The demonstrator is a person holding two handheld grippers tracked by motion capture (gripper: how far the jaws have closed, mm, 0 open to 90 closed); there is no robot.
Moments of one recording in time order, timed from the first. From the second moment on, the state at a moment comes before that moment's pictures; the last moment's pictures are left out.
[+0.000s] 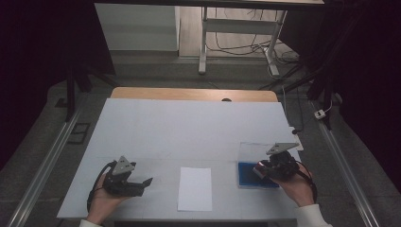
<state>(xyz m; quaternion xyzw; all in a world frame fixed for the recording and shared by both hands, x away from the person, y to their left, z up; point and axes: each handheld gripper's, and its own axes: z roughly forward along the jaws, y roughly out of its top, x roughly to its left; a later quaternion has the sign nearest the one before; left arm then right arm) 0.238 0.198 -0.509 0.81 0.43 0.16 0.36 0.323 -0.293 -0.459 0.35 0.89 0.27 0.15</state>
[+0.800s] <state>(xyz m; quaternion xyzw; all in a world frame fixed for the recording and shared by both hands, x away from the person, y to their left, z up) 0.238 0.204 -0.511 0.81 0.44 0.16 0.36 0.317 -0.295 -0.450 0.35 0.88 0.29 0.16</state>
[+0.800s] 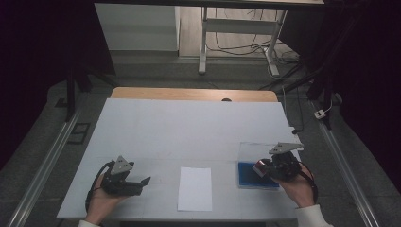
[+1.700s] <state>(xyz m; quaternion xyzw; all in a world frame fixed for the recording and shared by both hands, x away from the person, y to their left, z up) 0.240 0.205 -0.512 0.81 0.43 0.16 0.36 0.304 -0.298 -0.427 0.32 0.88 0.33 0.16</state>
